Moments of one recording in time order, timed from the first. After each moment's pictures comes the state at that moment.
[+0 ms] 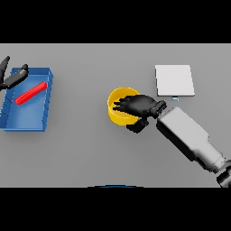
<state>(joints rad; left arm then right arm) -0.46 0.59 -0.06 -1.19 -0.10 -0.08 0.45 -0.69 -0.32 0.69 -1.08 0.89 0.44 -0.22</state>
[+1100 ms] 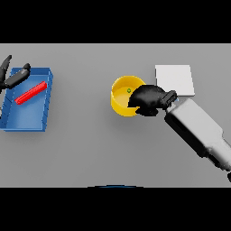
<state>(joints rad) -0.47 0.59 -0.06 -1.20 -0.10 -0.08 0.44 -0.72 -0.43 0.63 -1.27 0.79 0.58 -0.16</state>
